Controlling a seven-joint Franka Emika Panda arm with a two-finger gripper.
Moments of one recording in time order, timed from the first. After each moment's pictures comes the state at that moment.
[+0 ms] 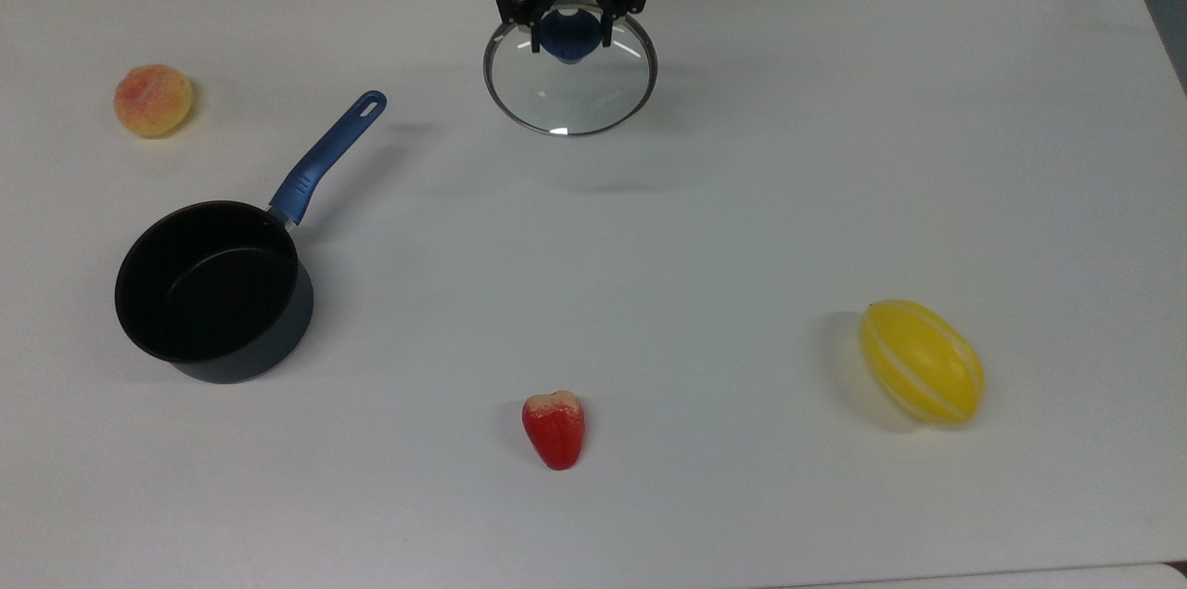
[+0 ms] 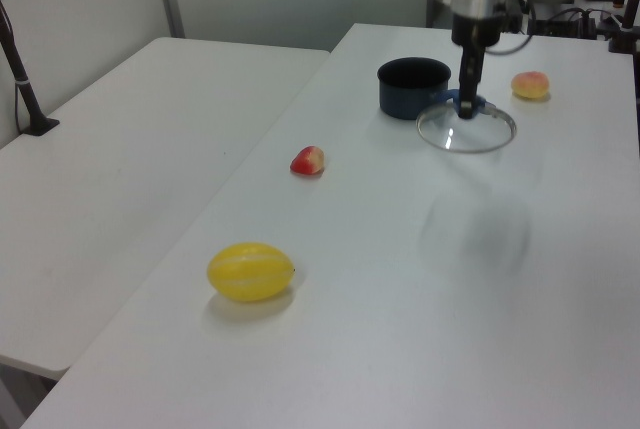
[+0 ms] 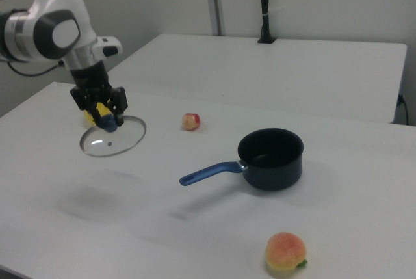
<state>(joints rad) 0.12 0.02 0.10 -1.83 -0.05 1.90 0.03</state>
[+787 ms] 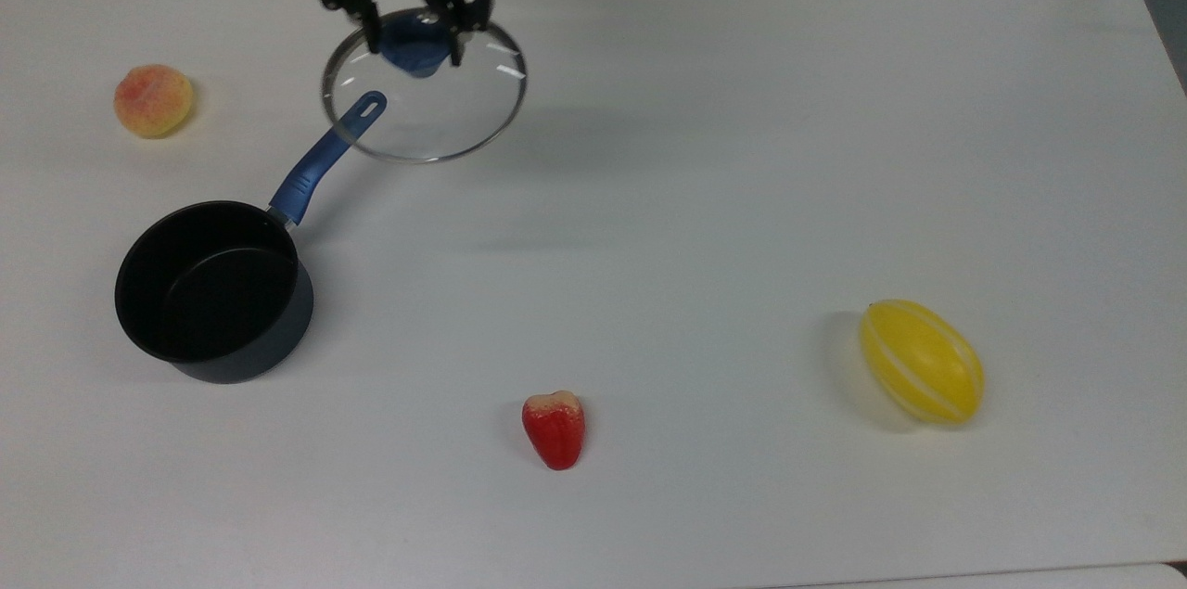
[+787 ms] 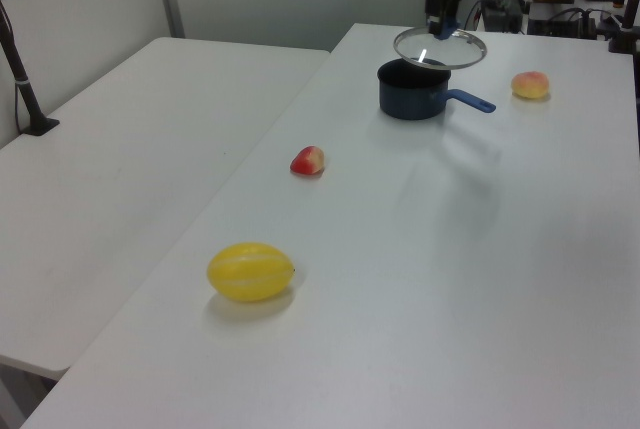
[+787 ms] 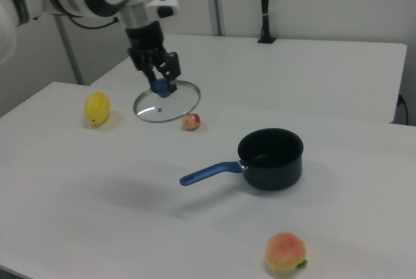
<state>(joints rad) 0.04 0.25 -0.04 -1.36 -0.02 1.72 0.11</state>
